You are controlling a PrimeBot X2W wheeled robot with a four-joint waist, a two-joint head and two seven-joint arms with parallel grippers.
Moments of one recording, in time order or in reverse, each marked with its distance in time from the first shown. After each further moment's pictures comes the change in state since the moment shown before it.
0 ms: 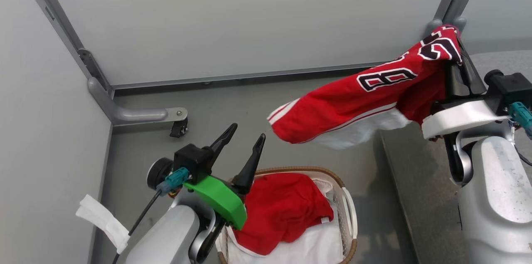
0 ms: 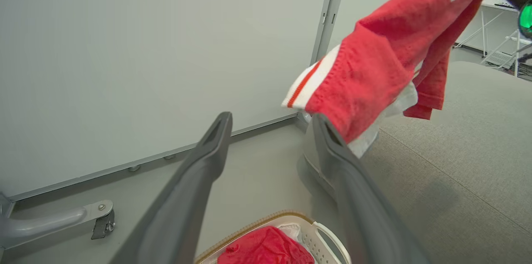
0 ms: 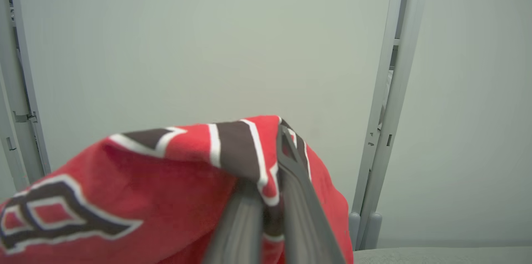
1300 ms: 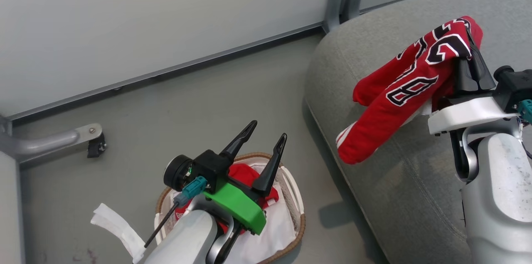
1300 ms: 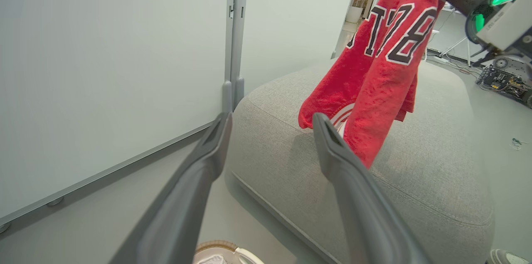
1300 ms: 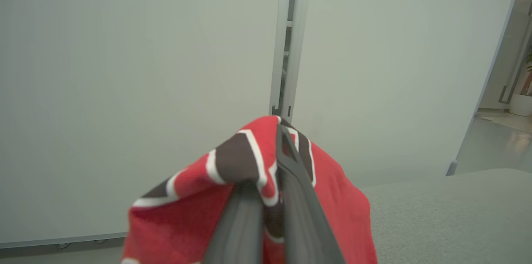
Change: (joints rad) left arm 0.070 -0.063 0.049 -0.110 0.133 0.000 0.000; right arm -0.004 -0.001 -0.029 -0.030 -0.015 0.000 0.000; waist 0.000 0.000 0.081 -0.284
